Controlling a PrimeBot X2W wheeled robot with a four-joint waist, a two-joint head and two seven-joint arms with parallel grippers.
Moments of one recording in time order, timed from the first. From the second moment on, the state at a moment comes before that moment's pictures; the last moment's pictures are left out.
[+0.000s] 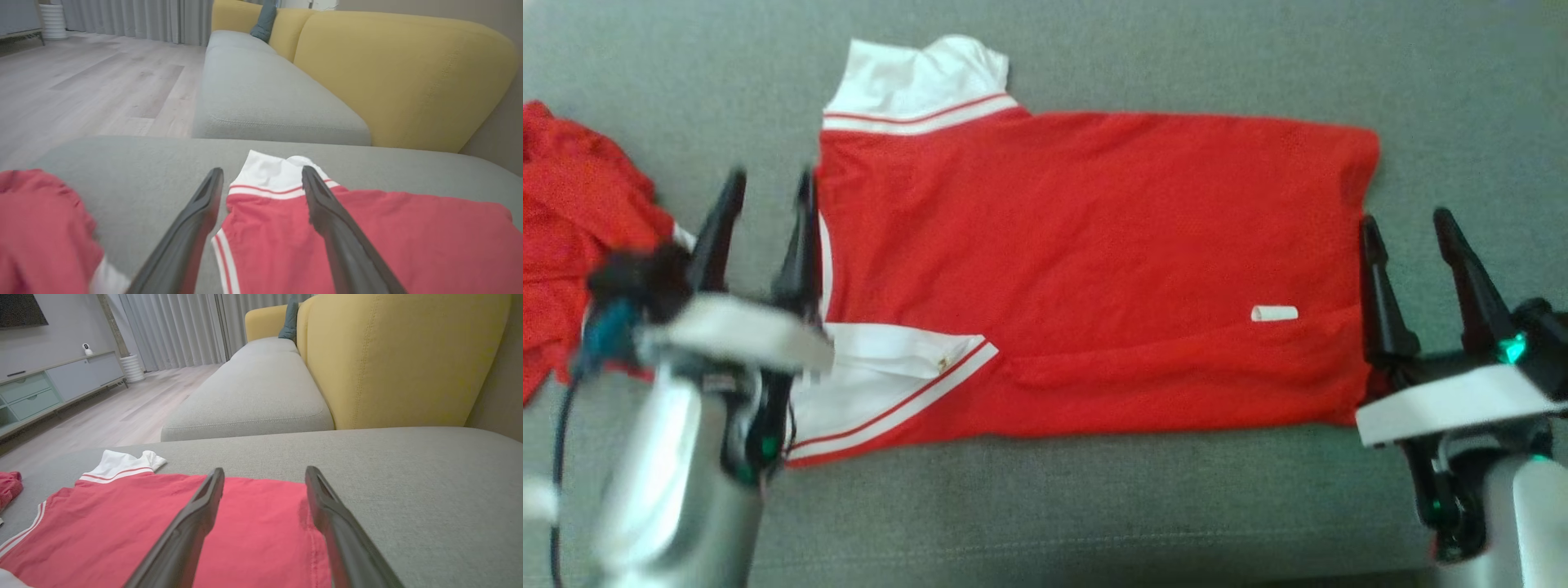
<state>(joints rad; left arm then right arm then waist) -0.27 0.20 -0.19 0.11 -0.36 0.02 -0.12 -0.05 -0.04 -0.02 -0.18 0.17 0.13 0.10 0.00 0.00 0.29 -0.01</state>
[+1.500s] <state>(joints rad) -1.13 0.18 -0.37 1.19 -0.36 -0.11 -0.03 -0.20 -0.04 0.02 -0.12 0.18 0.13 0.08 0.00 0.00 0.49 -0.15</state>
